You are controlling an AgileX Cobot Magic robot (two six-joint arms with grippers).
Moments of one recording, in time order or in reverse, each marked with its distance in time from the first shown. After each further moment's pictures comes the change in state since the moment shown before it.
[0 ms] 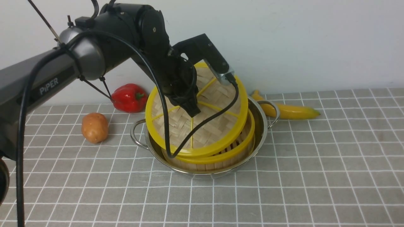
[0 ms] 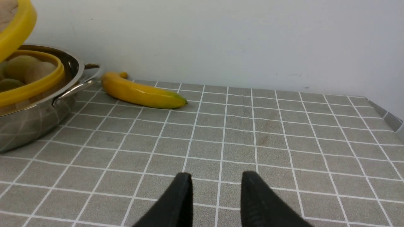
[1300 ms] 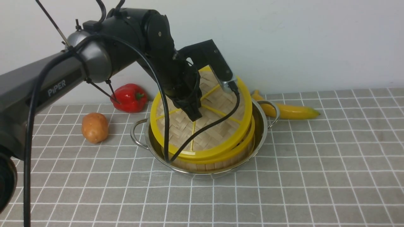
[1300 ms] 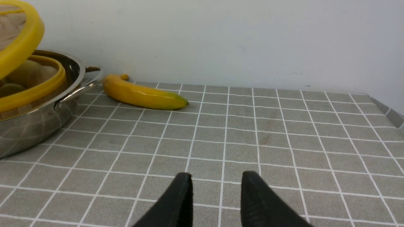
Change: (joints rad) right arm 0.000 0.000 0.000 0.000 -0.001 0.023; left arm -0.011 0.018 0.000 -0.009 -0.016 0.086
